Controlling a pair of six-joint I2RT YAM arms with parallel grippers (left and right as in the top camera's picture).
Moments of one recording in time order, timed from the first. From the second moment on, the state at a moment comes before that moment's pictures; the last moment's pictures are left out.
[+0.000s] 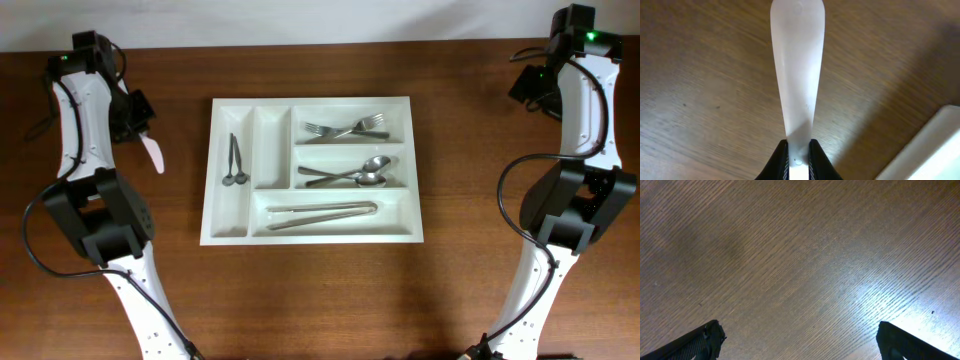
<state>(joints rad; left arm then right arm) 0.25 2.45 2.39 -1.37 0.03 -0.27 -0.28 2.42 2.41 -1.29 0.26 0.42</state>
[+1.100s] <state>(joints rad) -0.28 2.46 2.40 -1.39 0.05 -0.35 -0.28 2.42 2.41 -1.29 0.26 0.42</state>
